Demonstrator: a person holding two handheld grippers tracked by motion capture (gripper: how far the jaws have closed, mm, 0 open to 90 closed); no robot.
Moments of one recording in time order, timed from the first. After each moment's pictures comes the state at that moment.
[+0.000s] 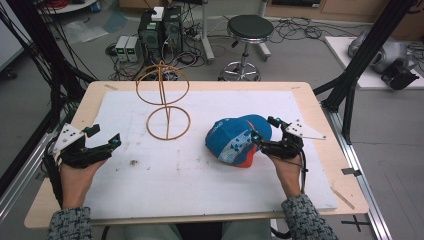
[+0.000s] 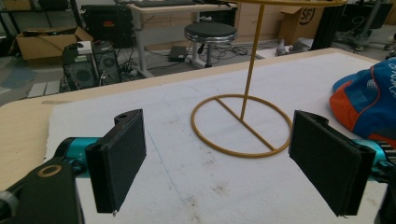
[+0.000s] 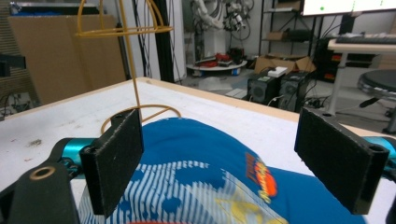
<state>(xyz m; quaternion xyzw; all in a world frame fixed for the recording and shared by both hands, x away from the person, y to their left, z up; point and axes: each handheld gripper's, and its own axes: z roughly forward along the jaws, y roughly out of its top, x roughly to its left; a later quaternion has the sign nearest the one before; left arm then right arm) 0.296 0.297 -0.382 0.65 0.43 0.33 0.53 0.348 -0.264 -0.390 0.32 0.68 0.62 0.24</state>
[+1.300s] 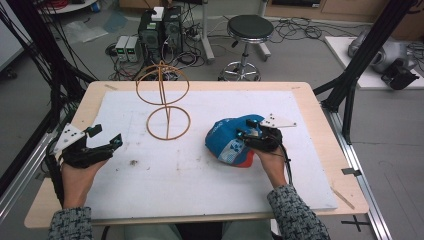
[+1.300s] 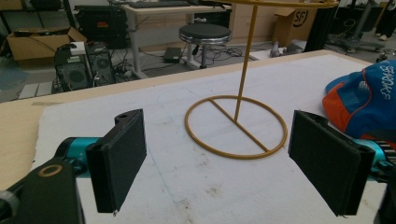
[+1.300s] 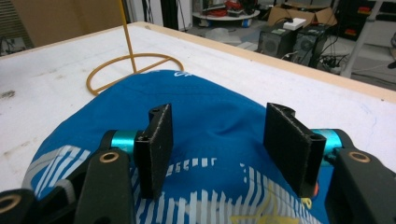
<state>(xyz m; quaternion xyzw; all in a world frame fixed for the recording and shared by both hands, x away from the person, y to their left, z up) 0.298 0.296 -0.384 0.66 0.43 0.32 0.53 0.385 -0.230 -0.413 0.32 0.75 0.54 0.21</state>
